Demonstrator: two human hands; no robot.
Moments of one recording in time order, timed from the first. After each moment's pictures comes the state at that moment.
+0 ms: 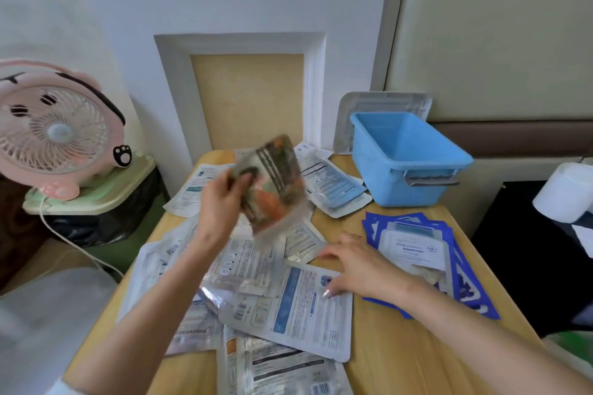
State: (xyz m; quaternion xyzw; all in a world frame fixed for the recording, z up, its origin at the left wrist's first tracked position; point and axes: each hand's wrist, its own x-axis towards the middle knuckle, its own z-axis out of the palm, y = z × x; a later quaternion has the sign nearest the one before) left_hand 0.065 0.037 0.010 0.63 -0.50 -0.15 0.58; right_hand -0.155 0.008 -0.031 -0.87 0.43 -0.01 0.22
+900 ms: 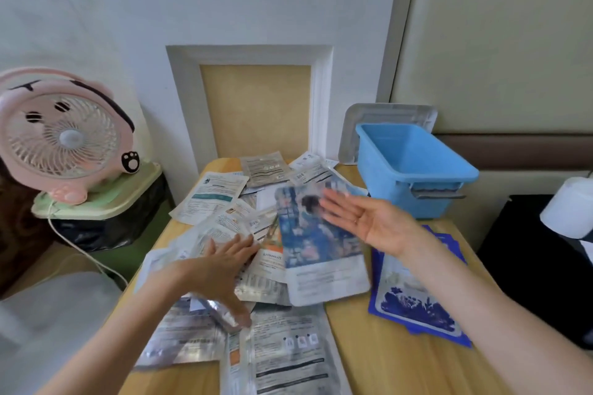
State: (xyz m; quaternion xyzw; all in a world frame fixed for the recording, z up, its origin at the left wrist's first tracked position) left_hand 0.102 0.063 -0.024 0.65 -0.72 -0.19 -0.16; right_hand -0.153 -0.047 0.011 -0.33 0.28 -0.30 0.85
